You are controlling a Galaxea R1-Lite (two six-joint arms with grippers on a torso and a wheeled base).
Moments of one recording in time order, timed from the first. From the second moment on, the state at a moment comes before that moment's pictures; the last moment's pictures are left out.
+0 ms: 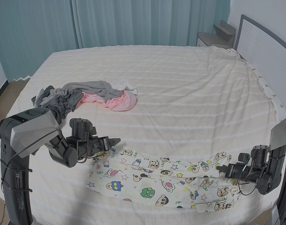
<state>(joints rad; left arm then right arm) -0.24 2.36 -0.98 -0.84 -0.20 -0.36 0.04 2.28 -0.14 -1.55 0.43 0.36</state>
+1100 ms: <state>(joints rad) -0.24 2.36 -0.97 -0.92 -0.21 -0.38 0.03 2.28 -0.17 -1.55 0.42 0.36</state>
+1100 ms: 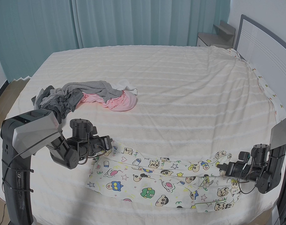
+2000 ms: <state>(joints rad) -0.18 2.29 -0.95 -1.04 -0.14 -0.38 -0.02 2.23 -0.32 -1.55 0.41 0.38</state>
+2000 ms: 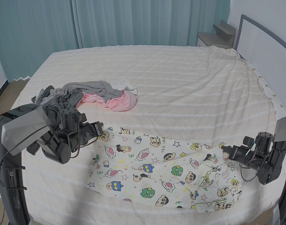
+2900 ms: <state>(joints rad) -0.16 2.22 -0.65 -1.28 -0.14 -0.39 -0.02 2.17 -0.17 -1.55 0.44 0.31</state>
